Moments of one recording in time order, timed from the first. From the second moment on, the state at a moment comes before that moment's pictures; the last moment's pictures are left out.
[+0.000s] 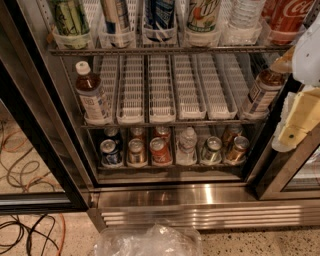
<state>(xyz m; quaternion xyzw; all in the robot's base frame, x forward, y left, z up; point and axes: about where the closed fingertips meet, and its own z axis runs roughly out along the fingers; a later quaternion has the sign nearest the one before) 0.438 -0.217 0.976 -0.60 0.78 -0.03 0.16</state>
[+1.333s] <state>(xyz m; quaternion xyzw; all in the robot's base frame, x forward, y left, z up) 0.460 -0.178 0.960 -0.59 0.73 0.00 0.34</state>
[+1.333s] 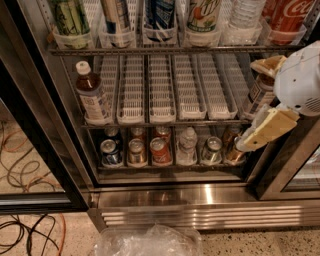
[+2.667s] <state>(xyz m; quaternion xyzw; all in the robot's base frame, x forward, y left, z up) 0.477 -0.159 0.971 -0.50 0.76 0.00 0.42</state>
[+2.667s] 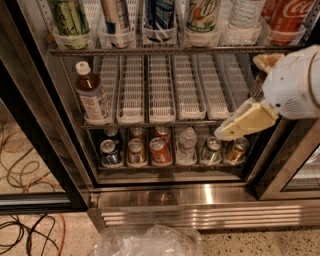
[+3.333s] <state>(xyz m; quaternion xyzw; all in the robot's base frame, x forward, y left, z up) 0.489 -0.126 0.924 -0.34 0.81 0.02 0.47</state>
